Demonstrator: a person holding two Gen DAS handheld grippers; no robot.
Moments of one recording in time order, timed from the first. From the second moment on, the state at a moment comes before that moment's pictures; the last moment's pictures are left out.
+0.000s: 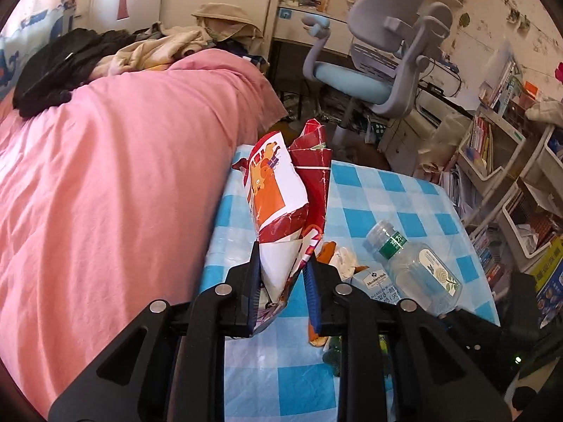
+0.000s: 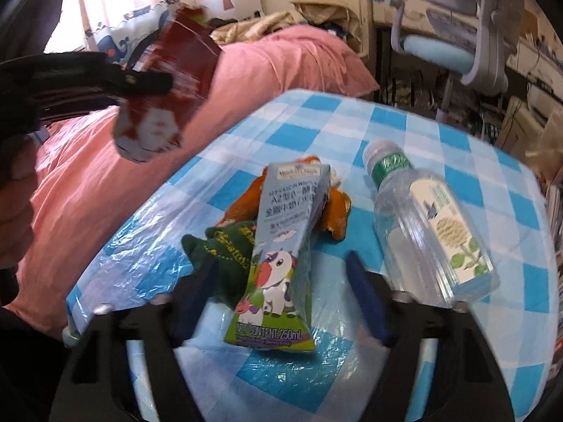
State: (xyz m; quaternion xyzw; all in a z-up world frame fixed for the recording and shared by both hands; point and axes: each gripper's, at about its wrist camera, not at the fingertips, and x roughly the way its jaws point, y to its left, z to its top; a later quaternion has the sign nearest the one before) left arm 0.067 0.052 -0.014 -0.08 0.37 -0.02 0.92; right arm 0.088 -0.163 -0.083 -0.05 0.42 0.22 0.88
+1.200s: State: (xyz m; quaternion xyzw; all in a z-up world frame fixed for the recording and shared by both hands) left arm -0.025 0.065 0.010 -0.09 0.34 -0.05 0.93; right arm -0.006 -0.158 -0.056 -0.10 0.37 0.23 0.89
